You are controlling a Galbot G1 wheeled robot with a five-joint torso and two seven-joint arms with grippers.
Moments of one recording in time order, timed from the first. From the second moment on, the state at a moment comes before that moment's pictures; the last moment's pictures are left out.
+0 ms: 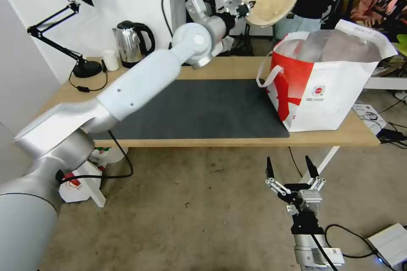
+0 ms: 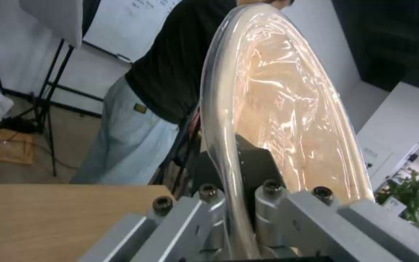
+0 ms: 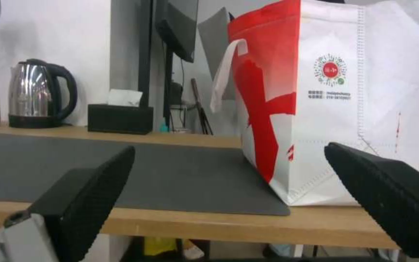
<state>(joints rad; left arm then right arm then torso) -0.21 -1.31 0.54 -1.24 -1.76 0.07 -0.21 -1.66 0.85 0.11 2.12 0.04 0.44 0.78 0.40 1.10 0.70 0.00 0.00</state>
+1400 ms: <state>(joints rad) -0.29 -1.60 0.67 -0.85 -1.70 0.06 -0.04 -1.66 0.85 0.11 2.12 0.04 0.44 0.78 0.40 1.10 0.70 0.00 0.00</state>
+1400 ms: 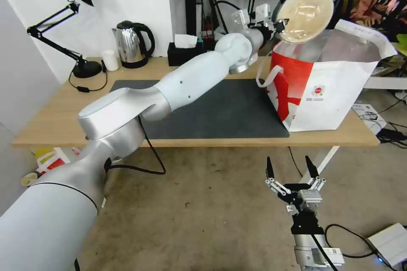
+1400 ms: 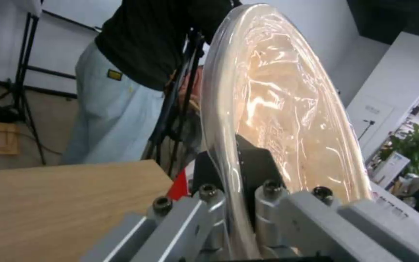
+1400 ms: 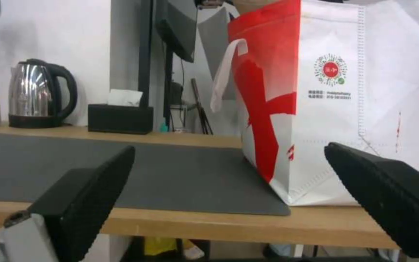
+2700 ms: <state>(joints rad) -0.29 -1.59 0.82 -0.78 -1.65 0.10 0.03 -1.66 0.85 0.11 2.12 0.04 0.44 0.78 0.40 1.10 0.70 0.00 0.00</state>
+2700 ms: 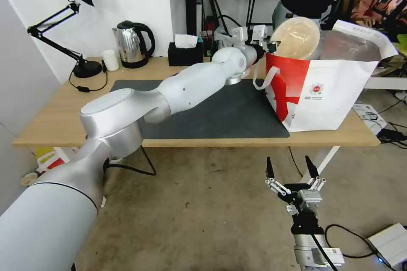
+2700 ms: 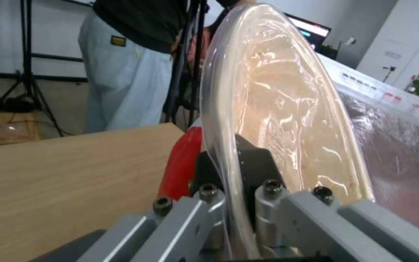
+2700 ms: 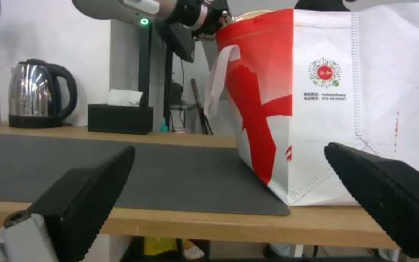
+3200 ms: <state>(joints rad) -0.29 -1.59 0.84 -0.78 -1.59 0.10 0.12 -1.66 0.85 0.11 2.12 0.04 0.44 0.78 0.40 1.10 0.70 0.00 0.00</state>
